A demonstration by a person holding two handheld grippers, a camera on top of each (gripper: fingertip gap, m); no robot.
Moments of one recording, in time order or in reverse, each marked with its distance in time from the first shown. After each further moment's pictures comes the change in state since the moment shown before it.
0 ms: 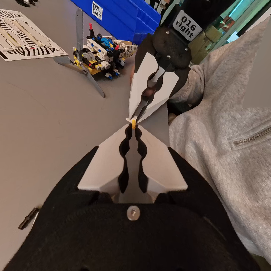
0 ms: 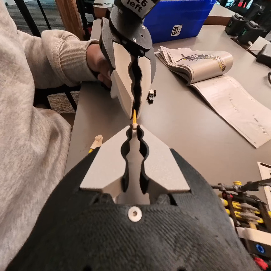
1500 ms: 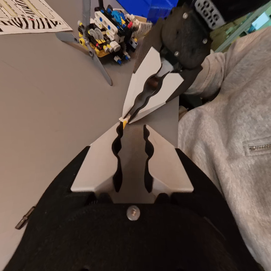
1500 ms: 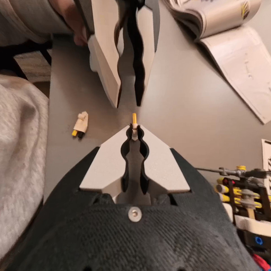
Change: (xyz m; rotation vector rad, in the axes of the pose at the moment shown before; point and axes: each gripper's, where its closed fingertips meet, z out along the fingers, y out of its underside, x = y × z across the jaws) left arm -0.013 0.014 0.013 -0.108 -0.067 -0.055; right arm 0.010 0.043 0.009 -0.273 0.037 -0.002
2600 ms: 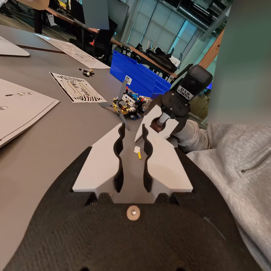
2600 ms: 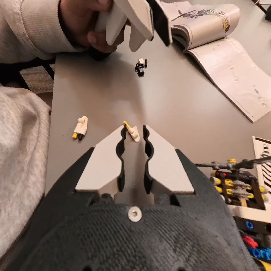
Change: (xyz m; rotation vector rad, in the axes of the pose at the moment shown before) left arm -0.020 -0.053 -0.060 0.487 -0.038 -0.009; right arm 0.006 -0.007 -0.009 0.082 0.020 0.027
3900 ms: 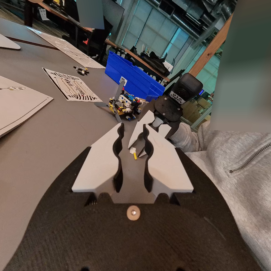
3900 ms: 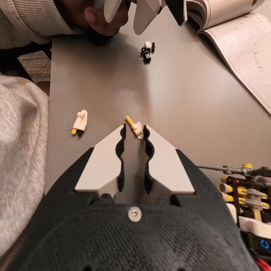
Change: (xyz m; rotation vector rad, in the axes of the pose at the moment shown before) left arm 0.001 -0.001 -0.001 0.014 0.045 -0.061; right arm -0.005 0.012 0.009 -0.094 -0.048 0.009
